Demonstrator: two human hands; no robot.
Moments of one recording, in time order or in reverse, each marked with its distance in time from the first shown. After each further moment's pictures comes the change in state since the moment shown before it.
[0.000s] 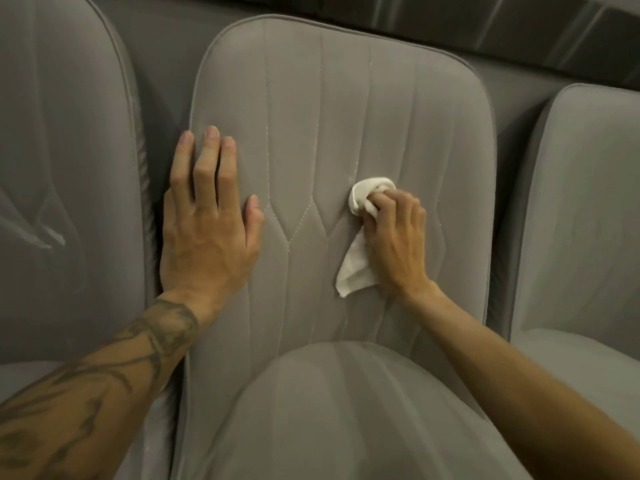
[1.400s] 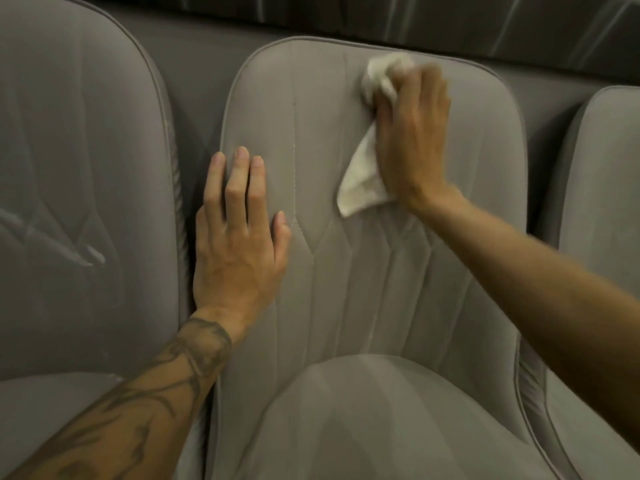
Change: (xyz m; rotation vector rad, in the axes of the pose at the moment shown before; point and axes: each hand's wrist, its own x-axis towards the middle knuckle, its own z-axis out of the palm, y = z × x) left_hand 0.002 -0.001 0.000 0.007 -0.018 -0.014; right_hand 0.157 -0.027 -0.002 0.004 0.267 0.013
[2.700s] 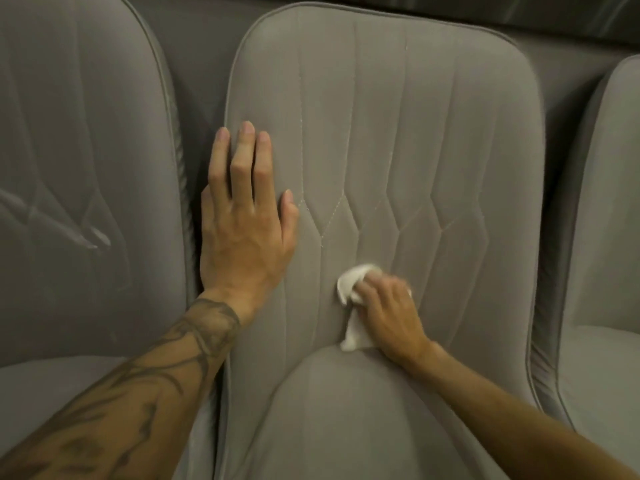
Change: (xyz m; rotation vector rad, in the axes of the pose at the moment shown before) left_hand -0.002 0.001 0.001 -0.005 0.024 0.000; right_hand -0.264 -0.013 -0.046 0.117 -0.444 -0.241
